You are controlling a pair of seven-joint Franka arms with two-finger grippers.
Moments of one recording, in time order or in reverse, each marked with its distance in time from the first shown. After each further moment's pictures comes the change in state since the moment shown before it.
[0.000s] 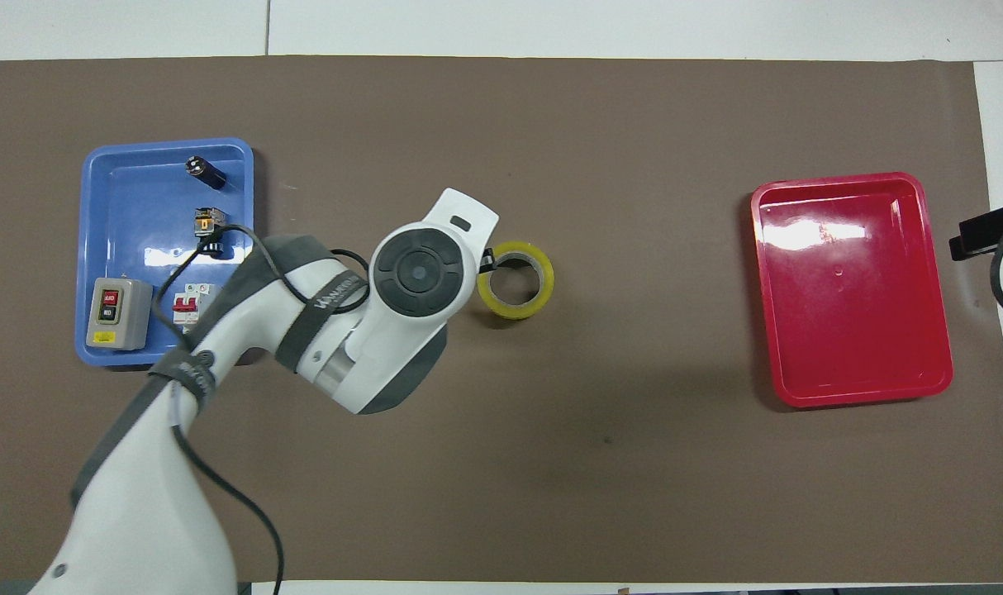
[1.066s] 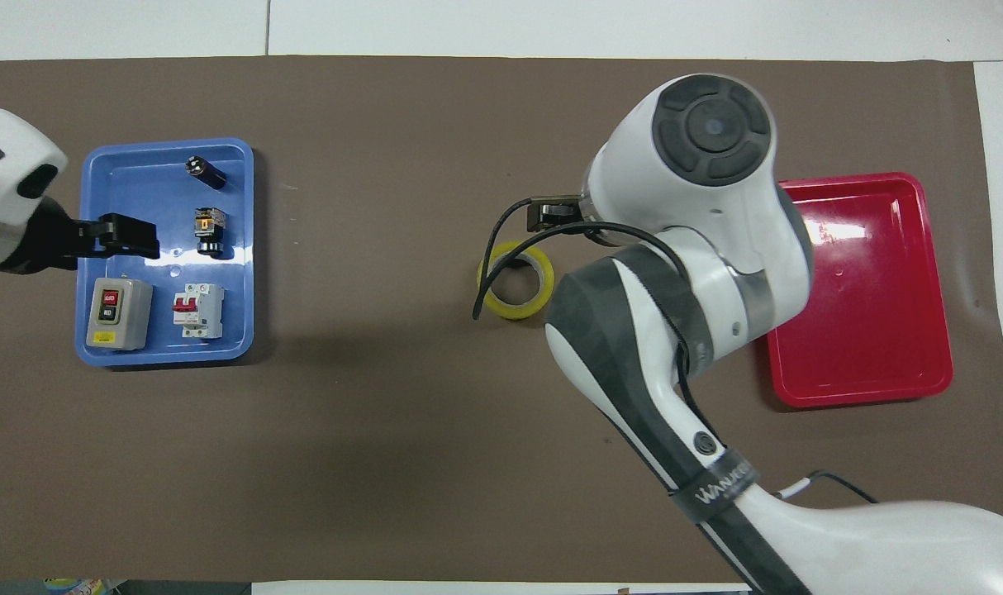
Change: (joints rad) left arm 0.564 -0.270 0.016 0.053 -0.181 -0.379 0.829; right arm 0.542 0.309 0.030 -0.006 0.049 0.456 0.629
